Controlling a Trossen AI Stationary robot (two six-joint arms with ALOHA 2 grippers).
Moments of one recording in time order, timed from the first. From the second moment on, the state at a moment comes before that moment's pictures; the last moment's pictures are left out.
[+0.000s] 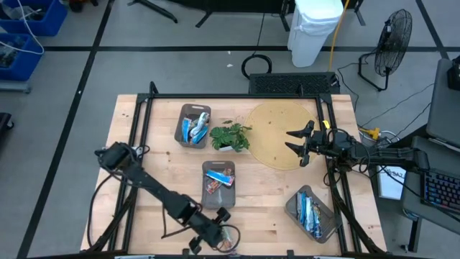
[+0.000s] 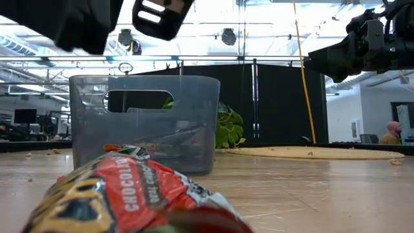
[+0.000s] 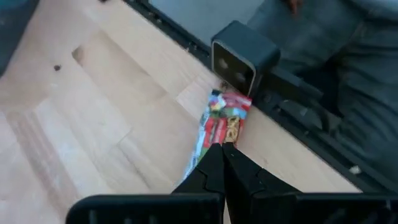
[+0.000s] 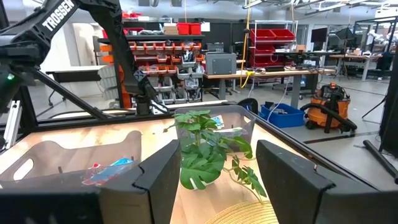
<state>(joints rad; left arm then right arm) -0.63 1.95 1.27 -0.10 0.02 0.20 -0.14 0.26 0.02 0.30 0.10 0.02</state>
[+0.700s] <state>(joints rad) -0.55 1.96 1.17 -0.05 0.06 0.09 -0.14 0.26 0.02 0.30 0.10 0.02</state>
